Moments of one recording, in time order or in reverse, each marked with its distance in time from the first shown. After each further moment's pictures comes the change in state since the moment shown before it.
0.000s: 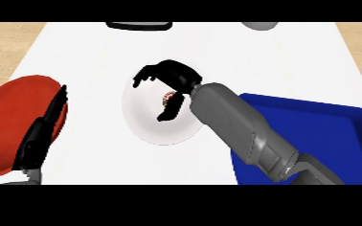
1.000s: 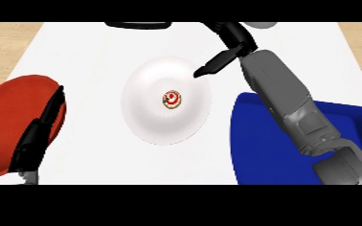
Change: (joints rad) left arm 0.016 -0.004 0.016 -0.025 -0.002 -0.011 0.000; right arm -0.099 -0.159 -0.426 0.302 -0.367 0.211 -0.235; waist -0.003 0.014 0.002
